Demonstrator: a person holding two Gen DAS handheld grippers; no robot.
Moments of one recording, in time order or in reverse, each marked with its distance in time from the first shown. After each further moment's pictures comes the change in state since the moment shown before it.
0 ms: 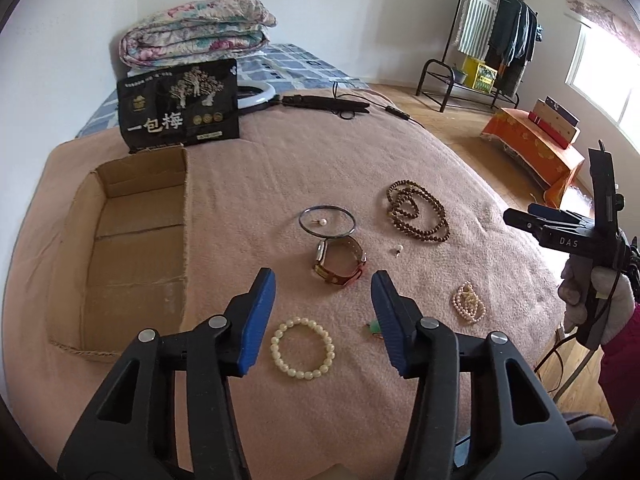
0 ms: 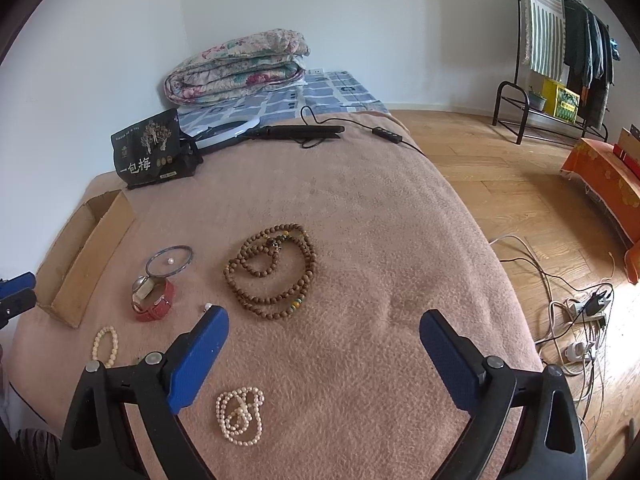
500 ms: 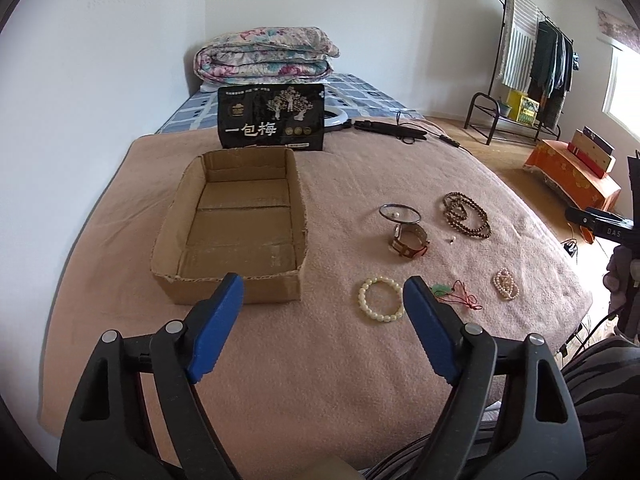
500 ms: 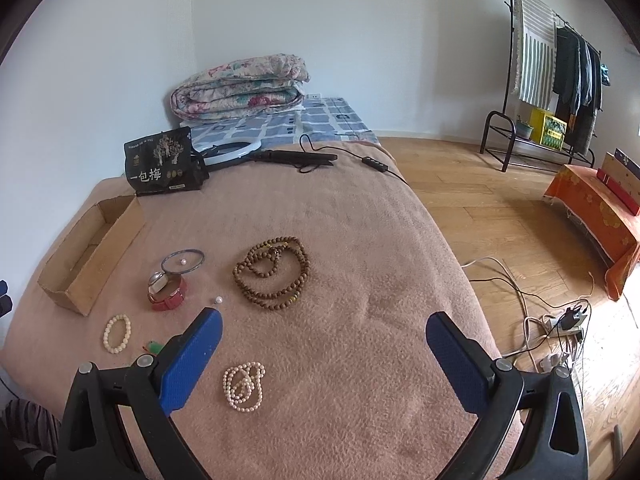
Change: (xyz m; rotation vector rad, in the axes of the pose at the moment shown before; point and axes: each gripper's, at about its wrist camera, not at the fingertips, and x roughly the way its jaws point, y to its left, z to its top) left arm -0.094 0.040 -0.064 -0.073 -0.146 0.178; right arm -0.064 0.005 -0.018 -0.043 -0.089 -0.058
